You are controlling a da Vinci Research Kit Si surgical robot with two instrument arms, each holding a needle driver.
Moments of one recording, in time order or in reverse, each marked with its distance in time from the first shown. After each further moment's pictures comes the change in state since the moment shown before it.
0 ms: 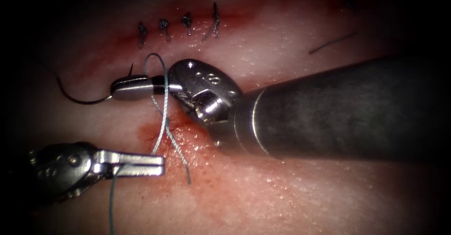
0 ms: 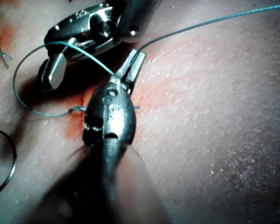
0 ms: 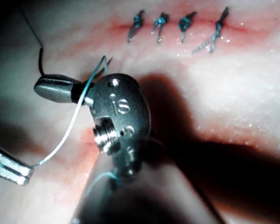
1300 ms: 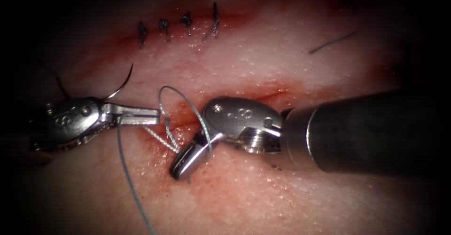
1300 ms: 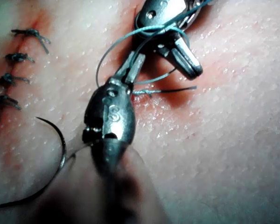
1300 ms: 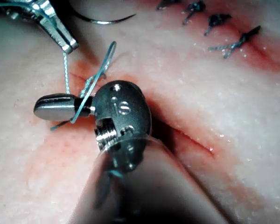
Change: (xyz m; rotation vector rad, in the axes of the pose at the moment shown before) right arm -0.004 -0.002 -0.004 0.642 -0.523 -0.049; left arm -0.006 -0.007 -0.002 0.027 -0.071 0.037
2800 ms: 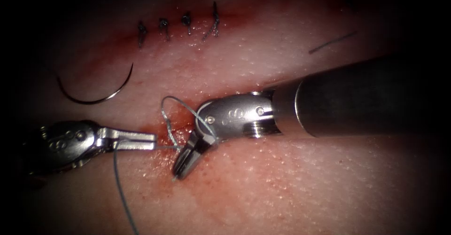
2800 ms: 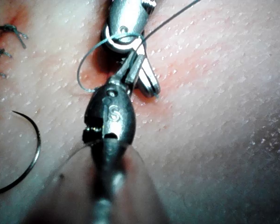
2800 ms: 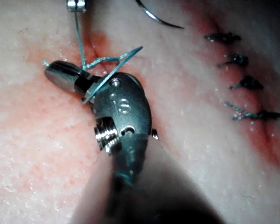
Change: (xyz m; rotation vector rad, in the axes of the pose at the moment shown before) right arm -0.001 0.003 0.000 -0.117 -0.319 -0.307; left arm 0.001 0.005 0.000 -0.061 -0.013 0.019
